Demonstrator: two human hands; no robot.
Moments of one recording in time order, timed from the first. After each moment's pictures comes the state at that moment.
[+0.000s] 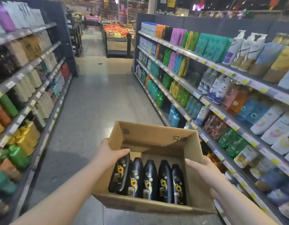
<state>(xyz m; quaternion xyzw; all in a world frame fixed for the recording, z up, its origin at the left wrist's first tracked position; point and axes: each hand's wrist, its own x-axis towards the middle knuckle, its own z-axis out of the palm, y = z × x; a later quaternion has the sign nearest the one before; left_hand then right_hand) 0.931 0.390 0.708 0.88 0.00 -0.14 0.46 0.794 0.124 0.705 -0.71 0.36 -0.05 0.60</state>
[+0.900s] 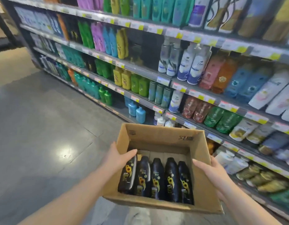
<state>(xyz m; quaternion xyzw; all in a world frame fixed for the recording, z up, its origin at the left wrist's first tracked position) 1.395 0.129 0.633 0.85 -0.23 -0.36 0.32 1.132 0.003 0.603 -0.49 0.63 -0.17 0.57</state>
